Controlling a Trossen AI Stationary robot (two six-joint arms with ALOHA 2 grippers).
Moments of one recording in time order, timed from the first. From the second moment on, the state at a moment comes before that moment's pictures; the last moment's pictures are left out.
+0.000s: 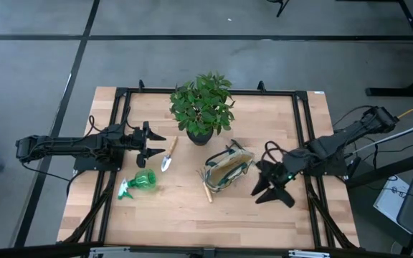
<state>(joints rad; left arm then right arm) 0.19 0.39 0.01 0.28 0.15 -0.09 0.49 1.05 0.83 -0.20 -0.21 0.71</state>
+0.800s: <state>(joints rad) 0.19 0.39 0.01 0.28 0.15 -0.09 0.36 1.05 0.83 -0.54 0.28 0.66</state>
